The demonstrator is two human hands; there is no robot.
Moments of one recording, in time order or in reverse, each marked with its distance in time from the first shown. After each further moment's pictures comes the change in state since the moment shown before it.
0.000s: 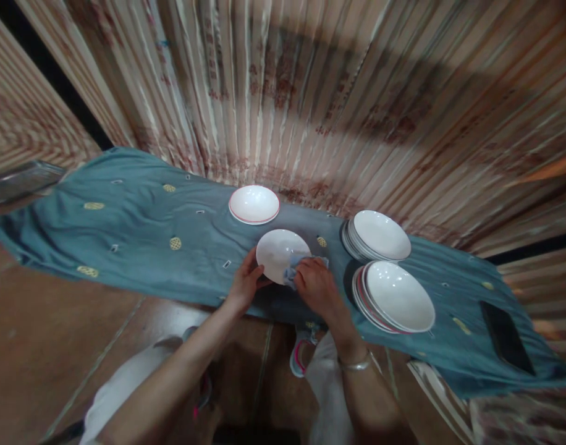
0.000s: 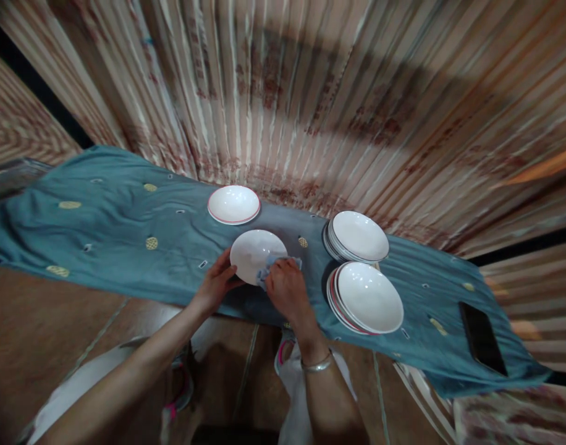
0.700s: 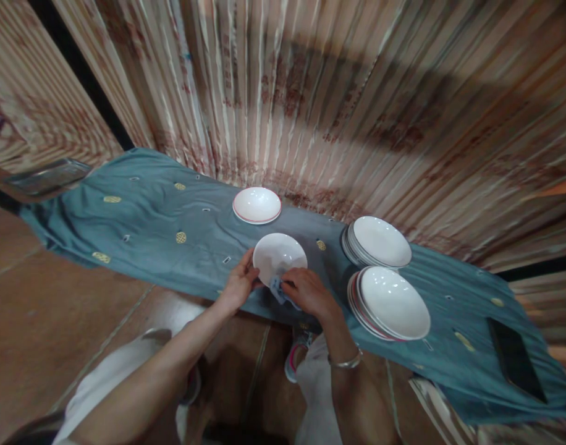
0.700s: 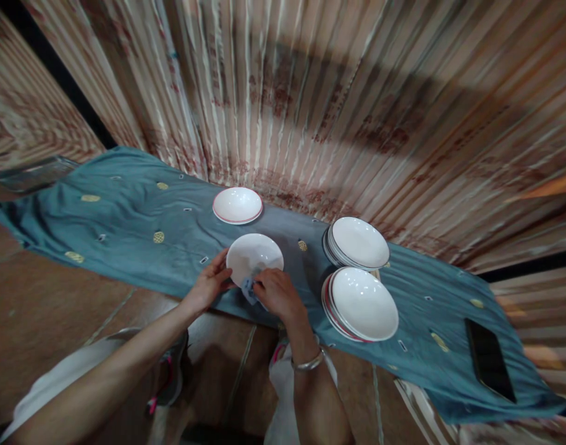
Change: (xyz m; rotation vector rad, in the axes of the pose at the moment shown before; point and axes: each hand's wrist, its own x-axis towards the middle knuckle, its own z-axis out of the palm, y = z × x) left_hand -0.015 0.010 0.003 0.099 0.036 -0.014; right_hand 0.003 -0.008 -0.023 0.184 -0.355 -0.099
